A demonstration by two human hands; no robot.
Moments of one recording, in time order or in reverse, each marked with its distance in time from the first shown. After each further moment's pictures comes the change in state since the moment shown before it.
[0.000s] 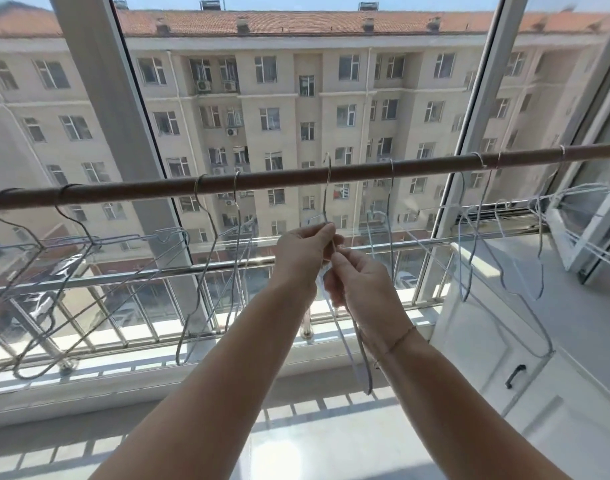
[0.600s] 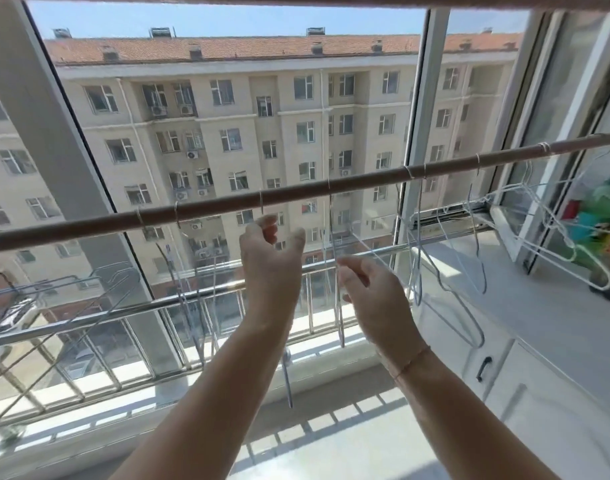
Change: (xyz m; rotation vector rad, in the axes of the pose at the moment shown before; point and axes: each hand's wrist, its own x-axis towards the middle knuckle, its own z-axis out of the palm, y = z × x) left_hand -0.015 0.005 0.032 0.338 0.135 0.432; right_hand -0.002 -0.012 -0.064 -0.400 0.223 -0.194
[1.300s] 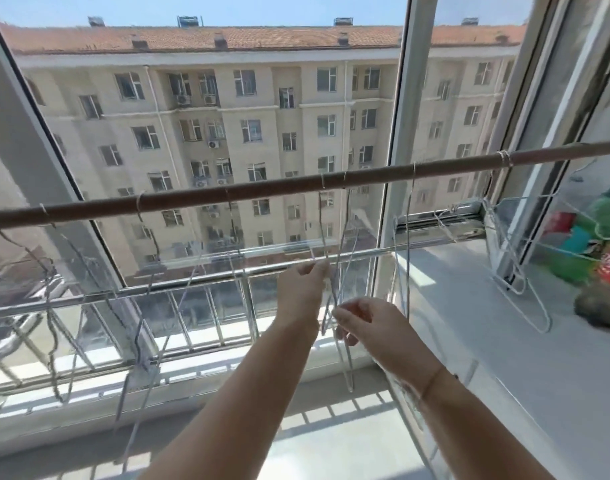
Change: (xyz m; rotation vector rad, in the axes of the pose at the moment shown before) left_hand -0.040 -0.017 0.189 -0.138 -0.099 -0.502; right_hand 0.036 0.075 -0.160 -0.061 -0.345 0.230
